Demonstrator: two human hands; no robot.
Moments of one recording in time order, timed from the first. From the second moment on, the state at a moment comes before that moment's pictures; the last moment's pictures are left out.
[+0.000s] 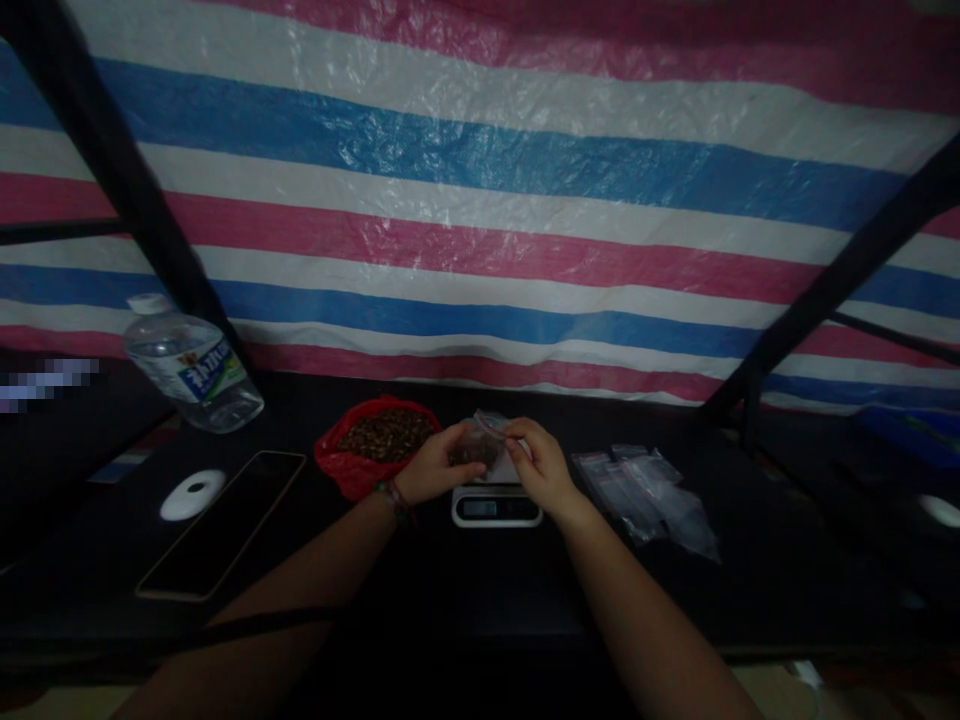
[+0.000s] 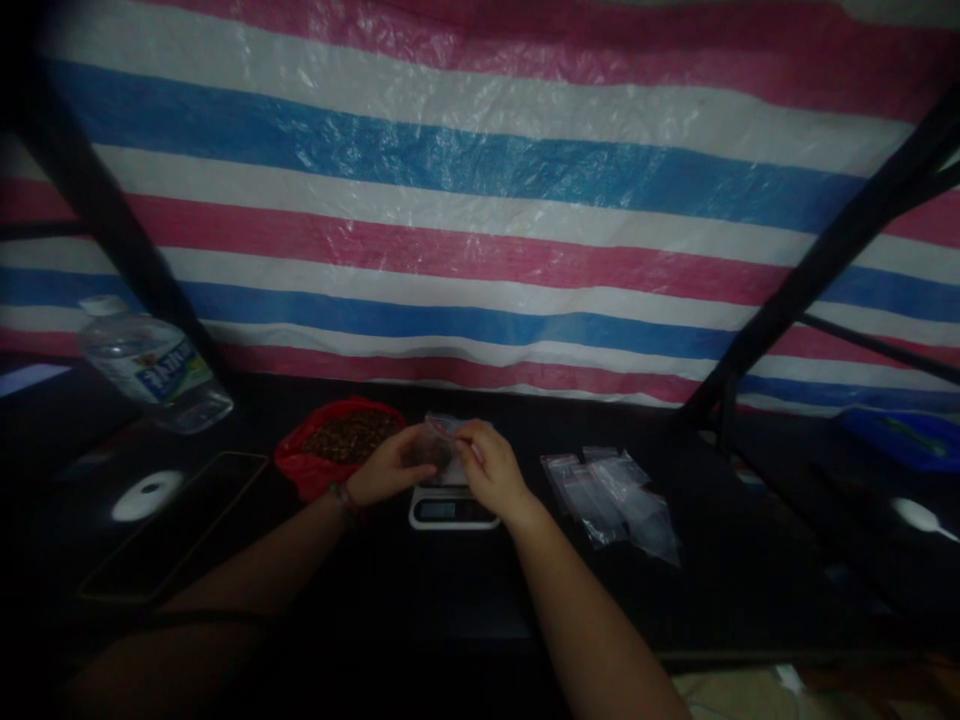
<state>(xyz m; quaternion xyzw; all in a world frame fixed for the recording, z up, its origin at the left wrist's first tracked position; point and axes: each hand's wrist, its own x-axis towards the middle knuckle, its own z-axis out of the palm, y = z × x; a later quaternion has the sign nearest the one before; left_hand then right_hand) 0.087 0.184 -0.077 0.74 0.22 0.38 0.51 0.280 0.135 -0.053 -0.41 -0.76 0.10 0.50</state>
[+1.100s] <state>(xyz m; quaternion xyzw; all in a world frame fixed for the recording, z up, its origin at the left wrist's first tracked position) 0.086 0.192 -0.074 0.64 0.36 0.52 0.44 0.274 0.148 -0.067 -0.49 -0.63 0.22 0.56</state>
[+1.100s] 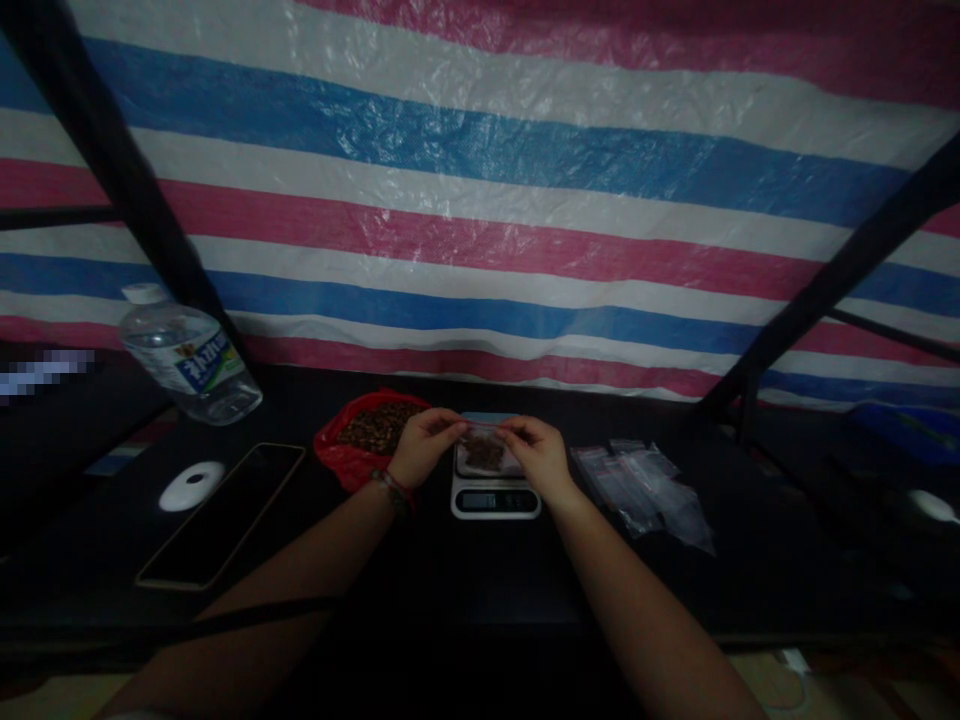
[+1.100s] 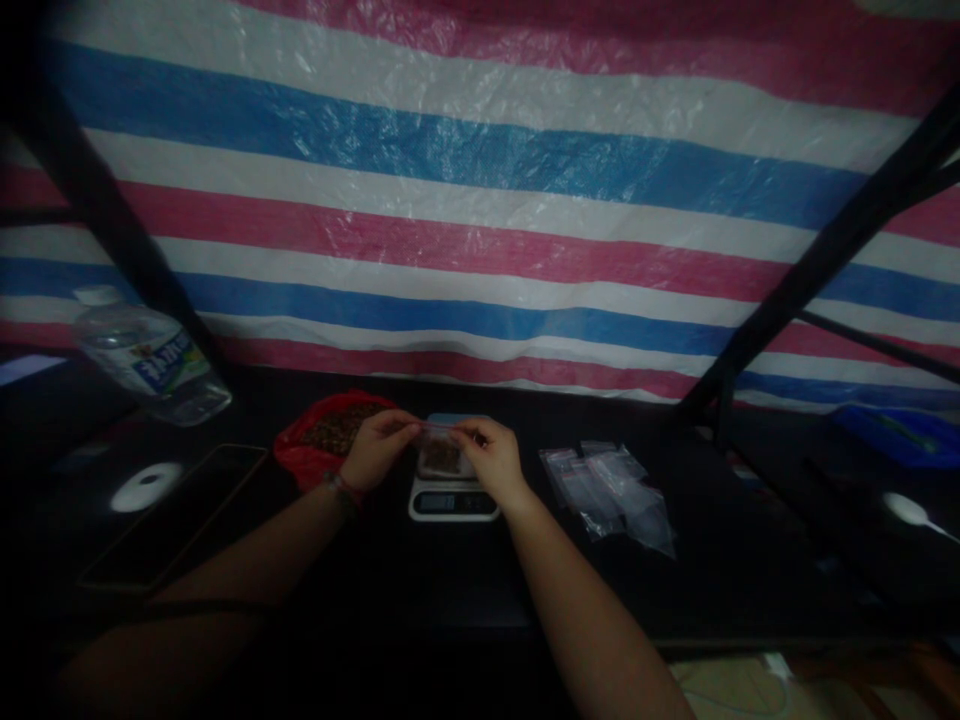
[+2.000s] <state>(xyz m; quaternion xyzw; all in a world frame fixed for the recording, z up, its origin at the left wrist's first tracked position) 0.089 0.178 -0.068 0.73 0.32 0.46 0.41 0.265 0.138 -0.061 -0.47 -0.69 0.15 0.52</state>
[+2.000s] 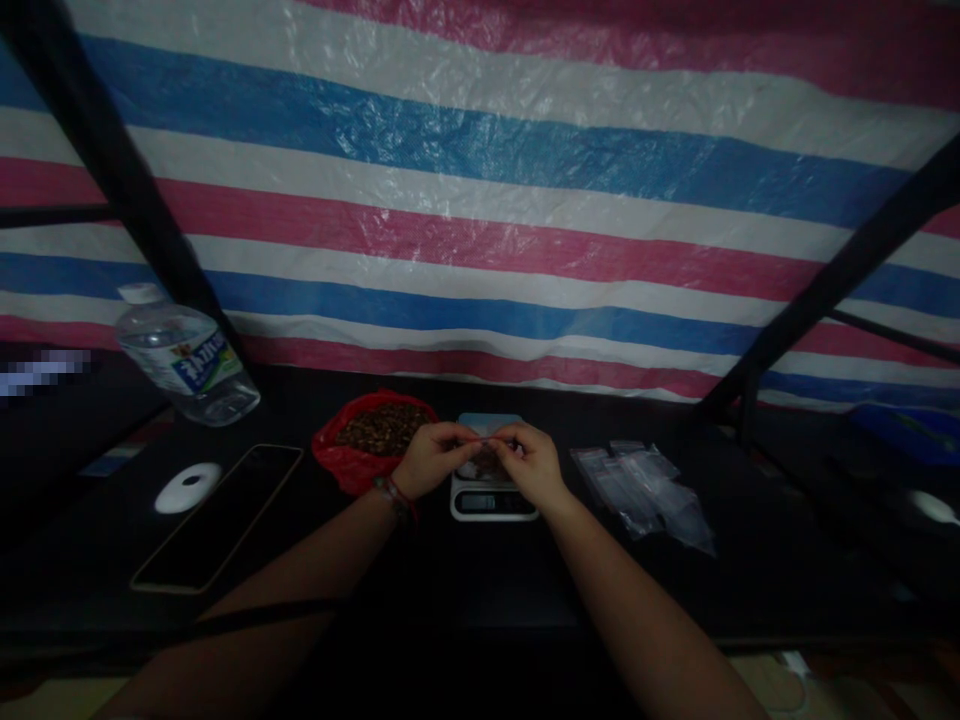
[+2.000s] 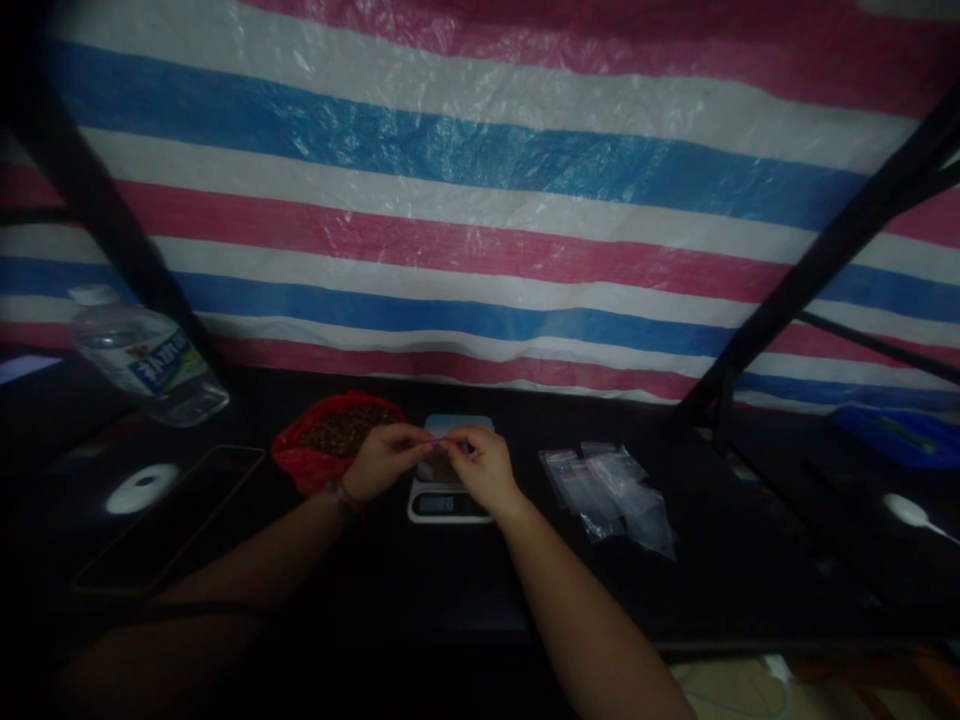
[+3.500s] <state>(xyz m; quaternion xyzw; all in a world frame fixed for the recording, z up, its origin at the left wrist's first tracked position) -0.008 0.251 -0.076 0.81 0.57 0.07 0.10 0.369 0.186 -0.095 -0.77 -0.51 0.03 0.39</state>
